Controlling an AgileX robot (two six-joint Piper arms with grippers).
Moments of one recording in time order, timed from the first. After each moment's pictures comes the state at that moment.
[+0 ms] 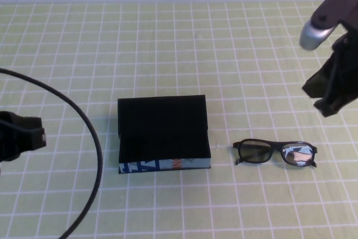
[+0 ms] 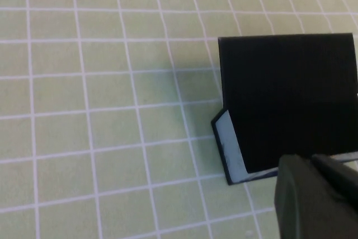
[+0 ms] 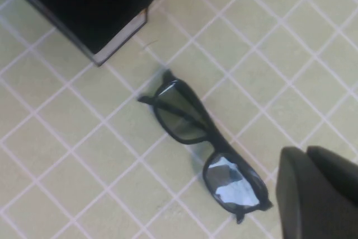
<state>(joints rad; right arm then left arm) 0.29 1.38 -1.27 0.25 0.99 -0.64 -0.13 0.88 -0.73 -0.44 0.66 0.21</state>
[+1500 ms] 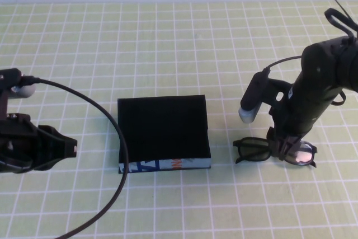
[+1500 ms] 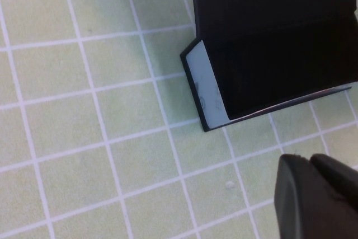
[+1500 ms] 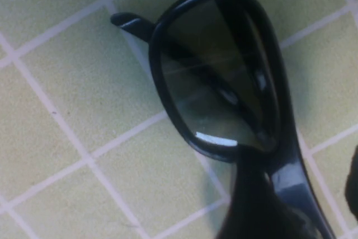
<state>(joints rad) 0.40 1.86 -1.28 0.05 0.85 -0.71 -0.13 1.12 -0.73 -0.64 0.72 0.45</state>
